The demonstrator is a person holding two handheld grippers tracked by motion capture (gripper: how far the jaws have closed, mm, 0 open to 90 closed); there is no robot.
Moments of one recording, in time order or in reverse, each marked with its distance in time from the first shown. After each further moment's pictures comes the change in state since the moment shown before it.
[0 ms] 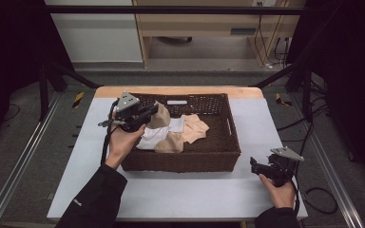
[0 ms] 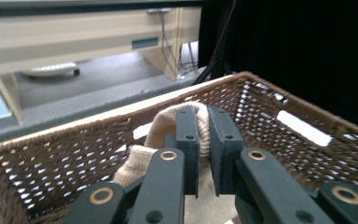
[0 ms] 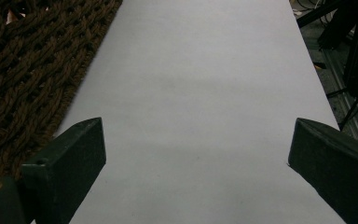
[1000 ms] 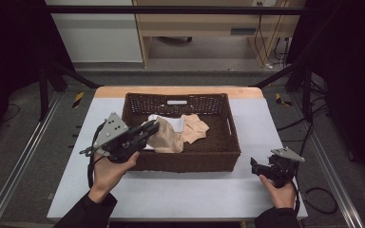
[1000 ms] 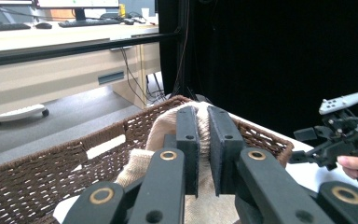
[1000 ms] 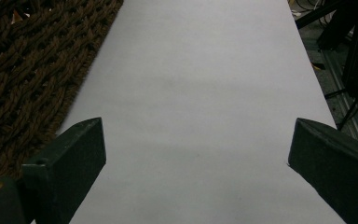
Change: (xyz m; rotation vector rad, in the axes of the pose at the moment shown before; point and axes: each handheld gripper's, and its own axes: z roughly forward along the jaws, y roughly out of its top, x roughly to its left) left arm -0.058 -0.001 -0.084 -0.123 -0.138 0.087; right arm 0.000 -0.001 -0.003 -0.004 -0.001 -0.003
